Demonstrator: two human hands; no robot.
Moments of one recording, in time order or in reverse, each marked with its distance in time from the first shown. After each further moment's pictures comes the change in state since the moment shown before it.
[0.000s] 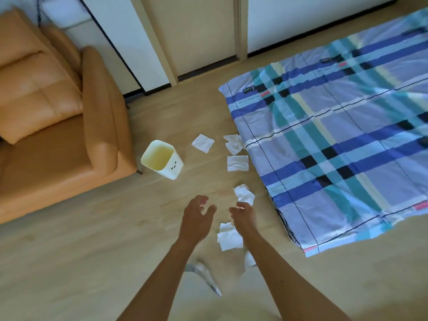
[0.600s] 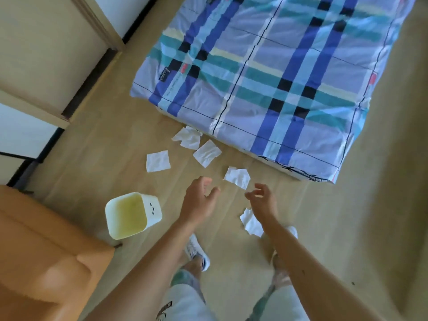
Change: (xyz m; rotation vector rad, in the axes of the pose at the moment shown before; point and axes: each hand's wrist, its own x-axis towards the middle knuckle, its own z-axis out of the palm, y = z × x) left_hand 0.297 -0.013 -0.027 0.374 -0.677 0.412; right_hand 0.123 -0.032 0.127 0.408 0.630 0.122
